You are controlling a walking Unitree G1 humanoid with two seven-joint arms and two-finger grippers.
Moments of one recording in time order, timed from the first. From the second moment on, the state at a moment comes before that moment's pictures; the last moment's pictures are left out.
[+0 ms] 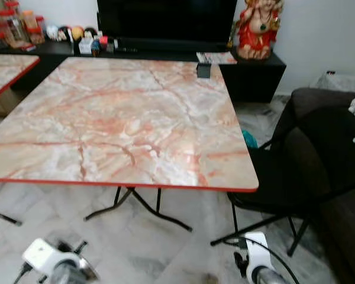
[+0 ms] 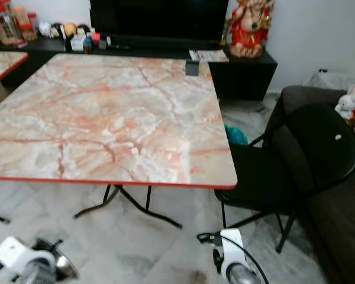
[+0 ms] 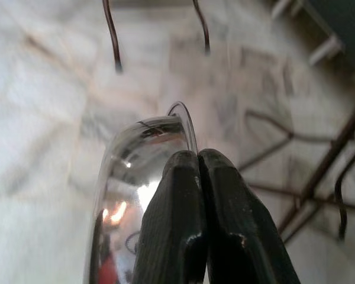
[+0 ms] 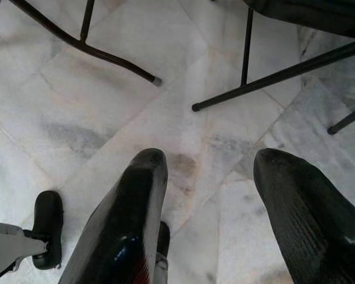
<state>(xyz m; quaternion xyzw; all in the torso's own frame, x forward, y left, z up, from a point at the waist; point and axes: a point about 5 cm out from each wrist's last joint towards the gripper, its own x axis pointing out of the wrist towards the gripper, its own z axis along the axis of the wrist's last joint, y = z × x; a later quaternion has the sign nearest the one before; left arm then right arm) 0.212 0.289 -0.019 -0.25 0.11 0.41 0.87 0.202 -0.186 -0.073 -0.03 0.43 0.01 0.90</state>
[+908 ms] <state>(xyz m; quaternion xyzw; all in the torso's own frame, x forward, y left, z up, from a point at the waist) 0.262 0.327 0.243 -0.03 -0.29 0.44 0.85 0.213 -0.167 -0.070 -0.03 0.42 0.04 0.91</state>
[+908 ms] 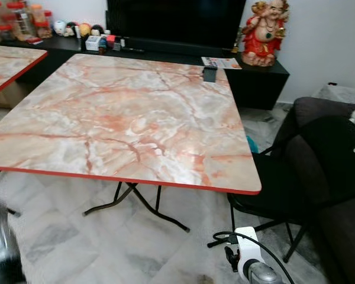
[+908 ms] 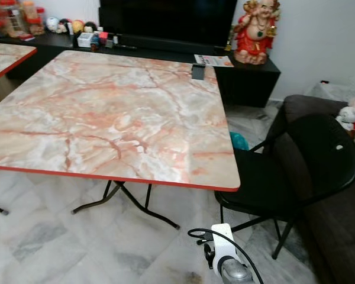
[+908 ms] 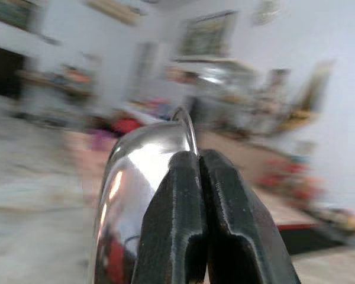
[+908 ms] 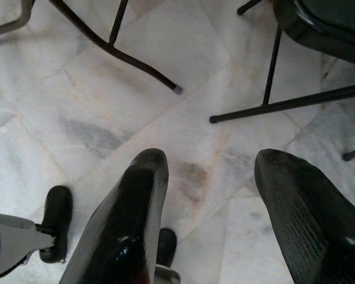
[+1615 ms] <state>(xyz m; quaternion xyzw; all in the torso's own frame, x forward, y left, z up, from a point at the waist) 0.349 0.212 0.171 -0.59 -0.13 0.08 0.79 0.210 -0.175 -0.071 -0.02 0.42 0.02 0.91</state>
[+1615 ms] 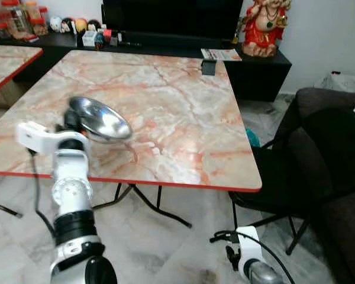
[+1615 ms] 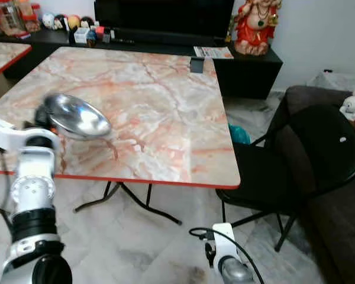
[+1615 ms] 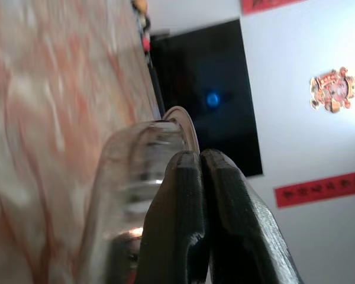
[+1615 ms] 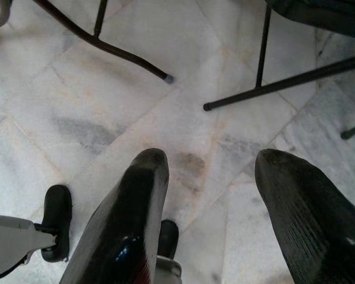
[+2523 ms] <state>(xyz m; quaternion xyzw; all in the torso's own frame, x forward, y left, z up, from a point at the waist) 0.356 0.210 0.126 -0.62 -0.07 0.13 0.77 0.204 -0.181 -0.074 -0.02 0.43 0.01 0.90</state>
